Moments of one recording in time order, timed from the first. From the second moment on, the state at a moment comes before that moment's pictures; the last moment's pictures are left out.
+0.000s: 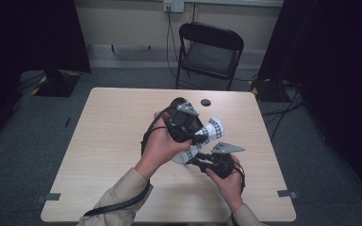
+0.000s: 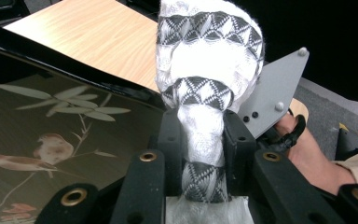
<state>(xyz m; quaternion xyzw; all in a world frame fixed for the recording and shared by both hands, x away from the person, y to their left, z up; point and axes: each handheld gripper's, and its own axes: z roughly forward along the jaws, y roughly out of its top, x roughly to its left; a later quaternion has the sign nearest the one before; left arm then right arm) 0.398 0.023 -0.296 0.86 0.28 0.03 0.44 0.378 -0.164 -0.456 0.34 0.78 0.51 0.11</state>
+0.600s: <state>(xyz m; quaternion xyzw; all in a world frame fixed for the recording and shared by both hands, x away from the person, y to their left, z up) 0.411 0.022 -0.288 0.85 0.31 0.04 0.44 0.380 -0.171 -0.458 0.35 0.78 0.51 0.11</state>
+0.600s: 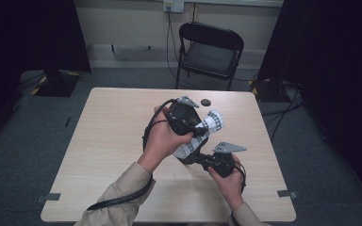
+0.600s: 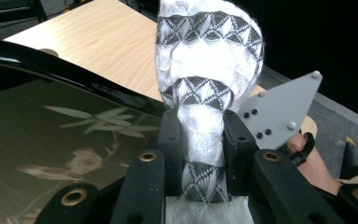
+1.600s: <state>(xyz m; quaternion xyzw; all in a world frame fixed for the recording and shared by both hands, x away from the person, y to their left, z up) 0.439 0.064 -0.251 0.81 0.39 0.10 0.43 0.395 -0.198 -0.458 0.31 0.80 0.51 0.08</state>
